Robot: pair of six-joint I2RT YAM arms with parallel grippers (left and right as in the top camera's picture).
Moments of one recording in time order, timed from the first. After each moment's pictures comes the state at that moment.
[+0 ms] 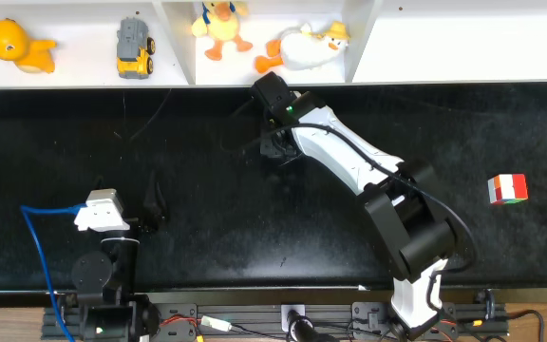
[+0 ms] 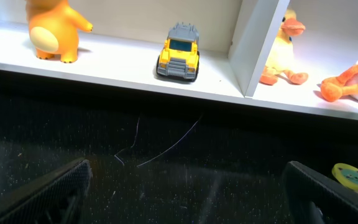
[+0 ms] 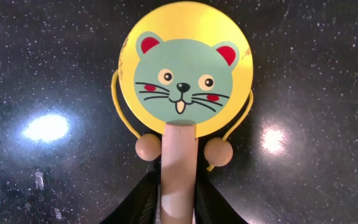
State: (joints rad) left arm 0.05 0.01 0.01 -0.08 0.02 -0.15; right arm 0.60 2.02 1.45 -0.78 -0.01 0.60
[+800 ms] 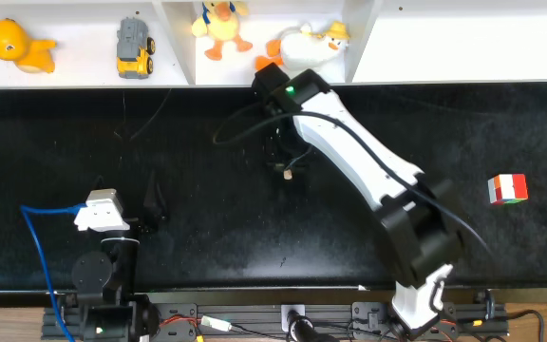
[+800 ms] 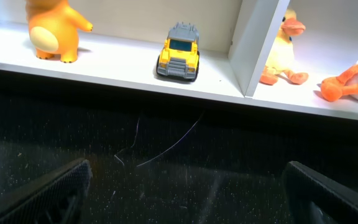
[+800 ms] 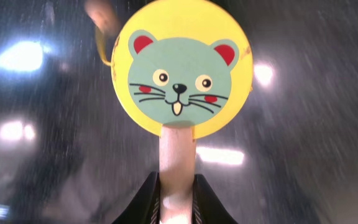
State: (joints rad) left arm 0.05 0.01 0.01 -0.08 0.02 -0.15; right arm 0.60 1.96 1.64 -1.31 -0.15 0.51
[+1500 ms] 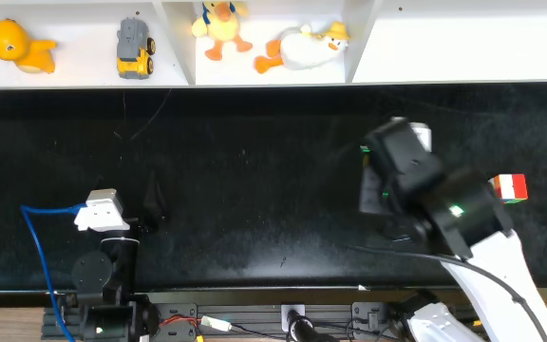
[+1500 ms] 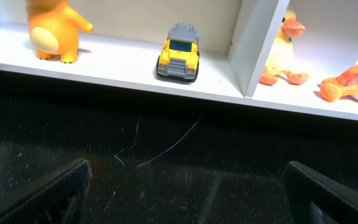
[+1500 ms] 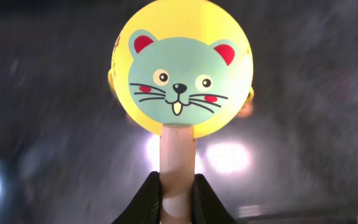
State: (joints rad) left arm 0.05 0.01 0.01 -0.08 0.02 -0.15; right arm 0.44 1.13 1.28 -1.35 0.20 0.55
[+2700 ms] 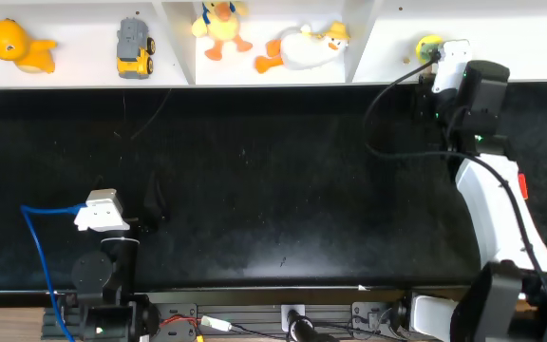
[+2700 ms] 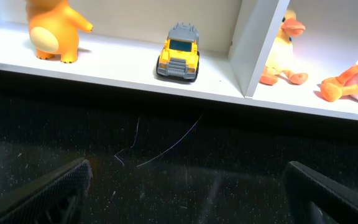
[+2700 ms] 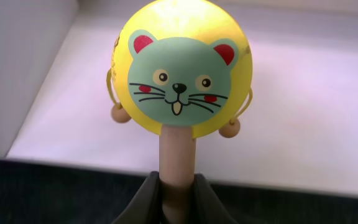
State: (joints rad) left arm 0.05 0.01 0.01 -0.08 0.02 -0.15; right arm -0.14 1.52 0.97 -0.08 -0.18 -0.15
